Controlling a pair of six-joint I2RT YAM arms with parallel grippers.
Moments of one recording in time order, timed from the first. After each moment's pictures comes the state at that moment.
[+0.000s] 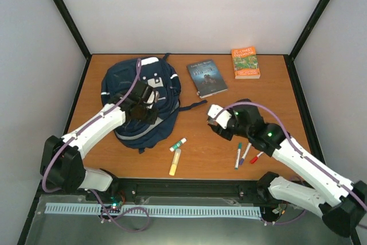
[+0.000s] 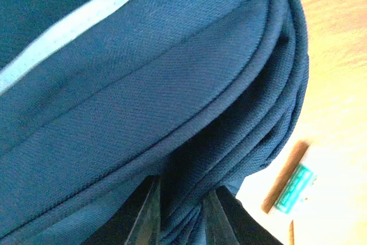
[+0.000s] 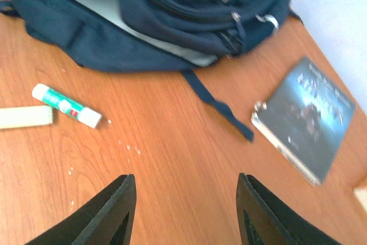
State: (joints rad) left arm -0.49 1.37 1.06 -0.80 0.01 -0.25; right arm 0.74 0.97 0.84 -0.51 -0.10 -0.56
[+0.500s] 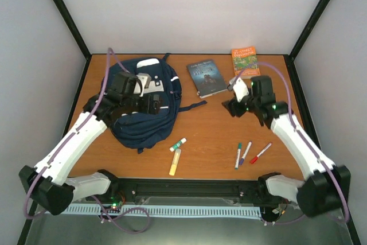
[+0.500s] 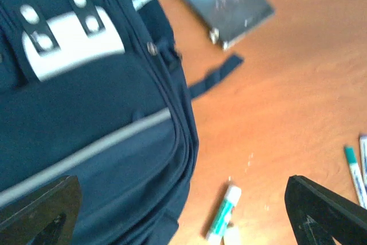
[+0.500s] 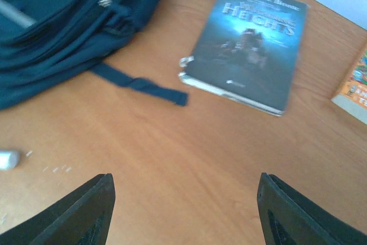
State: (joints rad) left arm -0.48 1.18 1.17 -0.83 0.09 -0.30; right arm 0.31 1.11 0.92 -0.52 -0.28 -0.38
